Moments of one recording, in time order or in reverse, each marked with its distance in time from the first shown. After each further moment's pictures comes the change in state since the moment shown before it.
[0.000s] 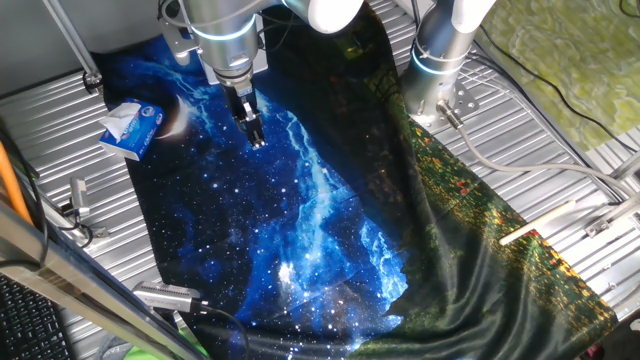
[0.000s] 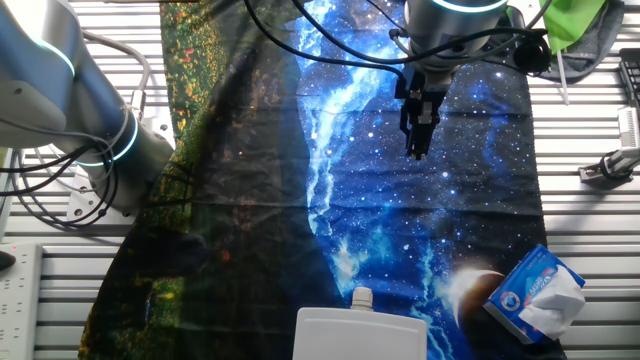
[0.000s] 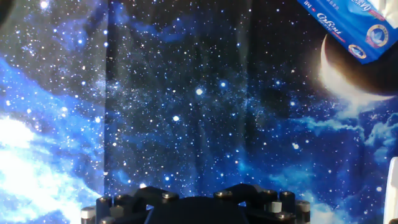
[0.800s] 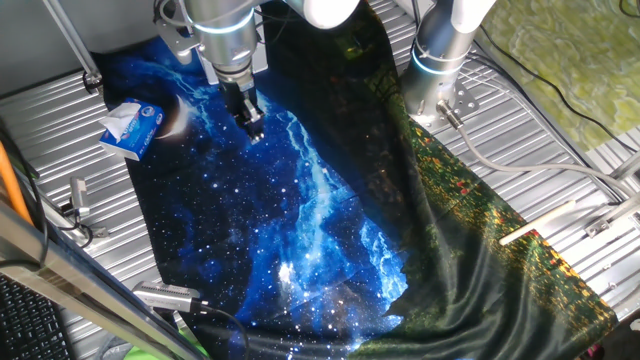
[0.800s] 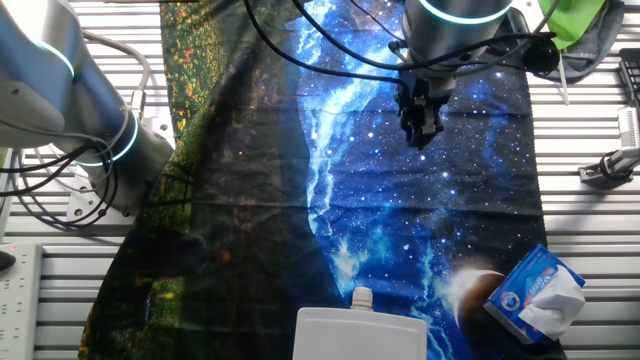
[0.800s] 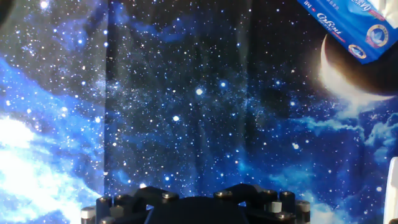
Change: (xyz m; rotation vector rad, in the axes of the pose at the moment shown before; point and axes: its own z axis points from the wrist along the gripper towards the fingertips) arm 0.000 0.000 -0.001 -0.049 -0.012 -0.188
